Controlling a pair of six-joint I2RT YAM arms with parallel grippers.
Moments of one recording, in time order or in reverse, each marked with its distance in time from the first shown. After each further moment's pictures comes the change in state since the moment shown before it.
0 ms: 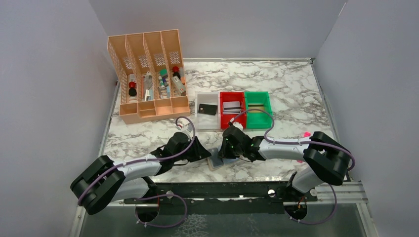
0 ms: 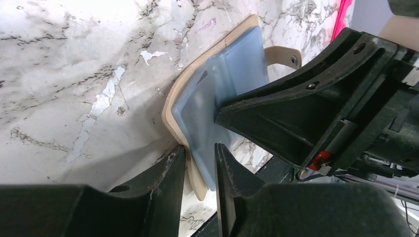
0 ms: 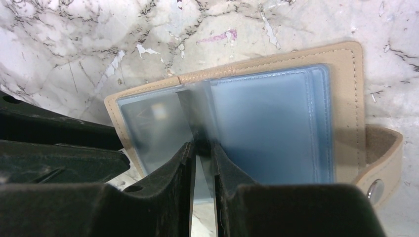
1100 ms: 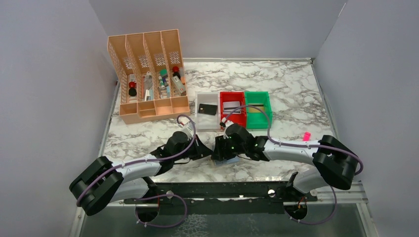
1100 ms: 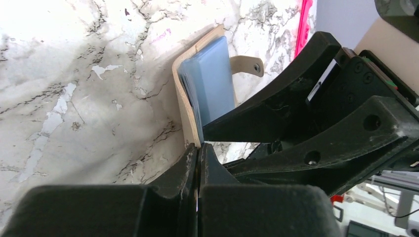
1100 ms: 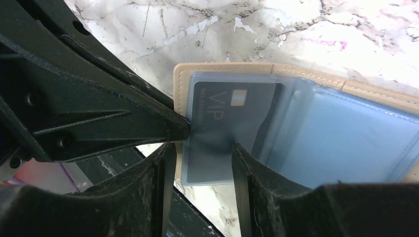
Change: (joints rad) left arm -0.013 -0.007 0.008 0.085 0.024 -0.019; right arm -0.003 -0.112 -0.005 0.059 -0.213 -0.268
